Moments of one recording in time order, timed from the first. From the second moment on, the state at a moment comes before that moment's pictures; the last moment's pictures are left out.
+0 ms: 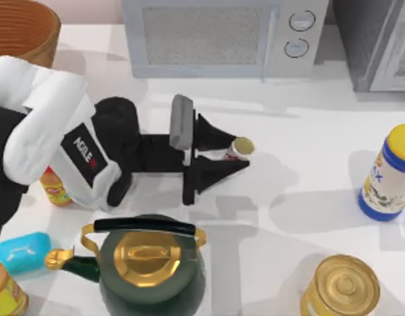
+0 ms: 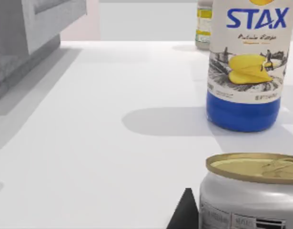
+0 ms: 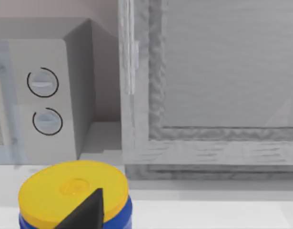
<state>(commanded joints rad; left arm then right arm) -0.39 2.54 1.17 1.35 1.23 0.03 0.00 0.00 0.00 0.00 0.00 0.00</state>
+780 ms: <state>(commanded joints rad) -0.39 2.54 1.17 1.35 1.23 0.03 0.00 0.00 0.00 0.00 0.00 0.00</state>
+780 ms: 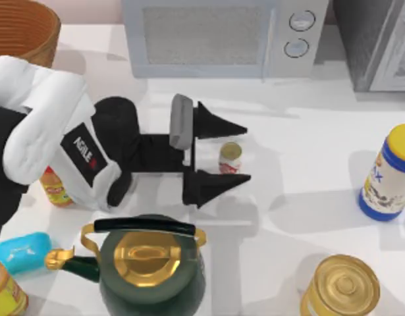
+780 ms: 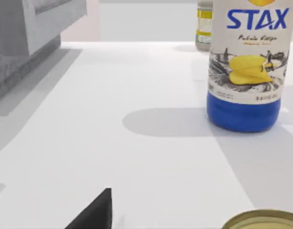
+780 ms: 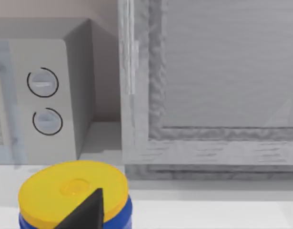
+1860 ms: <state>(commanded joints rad) -0.32 1.55 0.72 0.76 0.80 0.07 0.00 0.00 0.00 0.00 0.00 0.00</state>
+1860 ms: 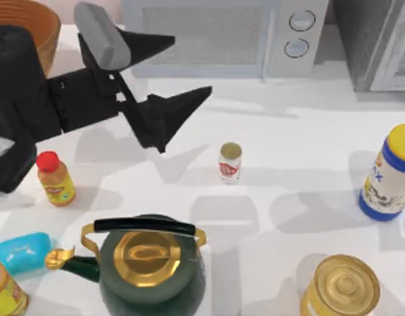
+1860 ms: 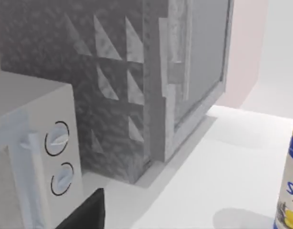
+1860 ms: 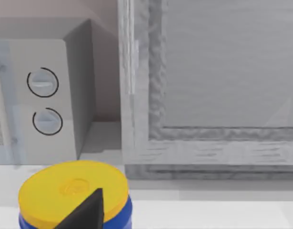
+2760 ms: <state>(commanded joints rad) -0.02 0.06 0.04 0.04 0.05 0.01 0.00 0.00 0.00 0.00 0.00 0.00</state>
